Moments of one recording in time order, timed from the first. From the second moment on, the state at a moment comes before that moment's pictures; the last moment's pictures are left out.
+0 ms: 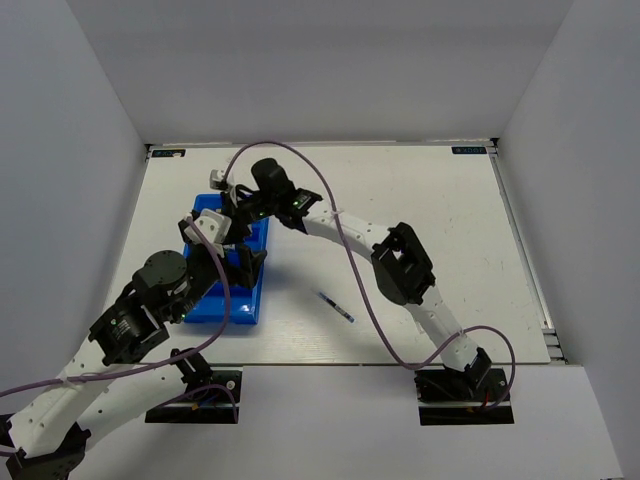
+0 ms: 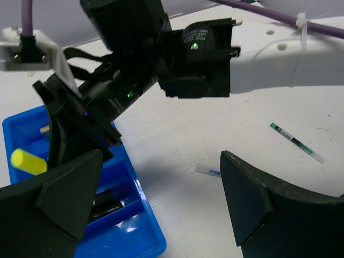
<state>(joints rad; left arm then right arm) -0.83 0.59 0.94 -0.52 -0.32 -0.09 0.91 2.39 2.13 -0.03 -0.97 0.00</state>
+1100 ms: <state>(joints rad) -0.83 0.55 0.93 -0.60 -0.31 -0.11 0.96 2.39 1.97 -0.16 -0.81 -0.26</state>
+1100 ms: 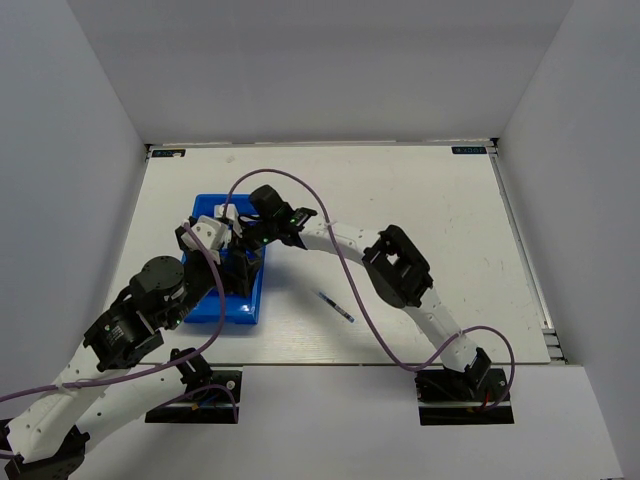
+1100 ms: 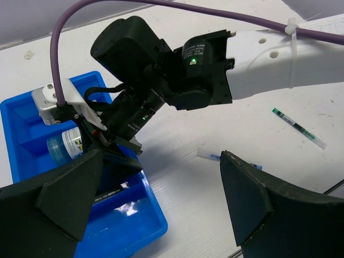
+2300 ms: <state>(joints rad) -0.82 1.35 1.10 -0.84 -0.20 -1.01 0.56 1.33 1.18 -0.84 -0.05 0.01</state>
